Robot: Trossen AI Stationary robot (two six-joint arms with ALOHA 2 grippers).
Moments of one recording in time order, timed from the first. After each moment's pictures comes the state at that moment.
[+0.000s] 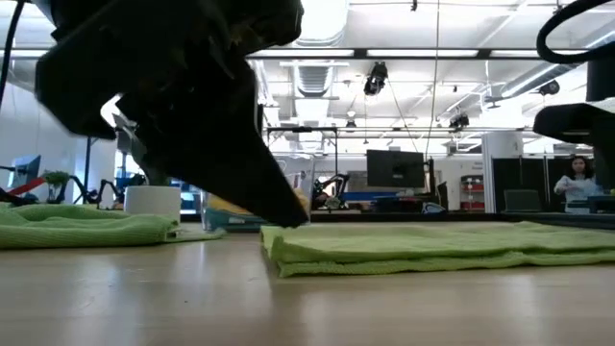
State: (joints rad) left arm -0.57 1.98 1.23 -0.18 -0.53 -0.49; right arm 0.73 1.57 0.79 -0.72 0.24 0.39
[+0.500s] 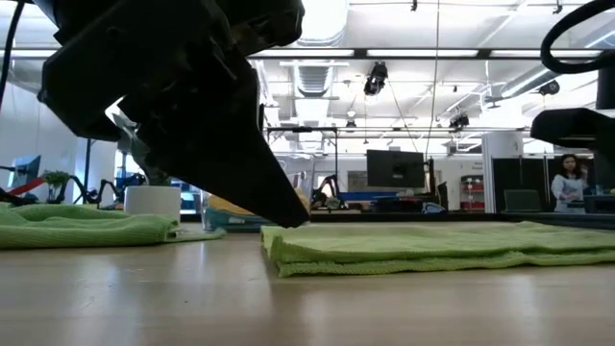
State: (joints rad) left arm -0.57 1.98 1.23 -0.18 -0.53 -0.49; right arm 0.73 1.63 0.81 -0.70 0.22 0.32
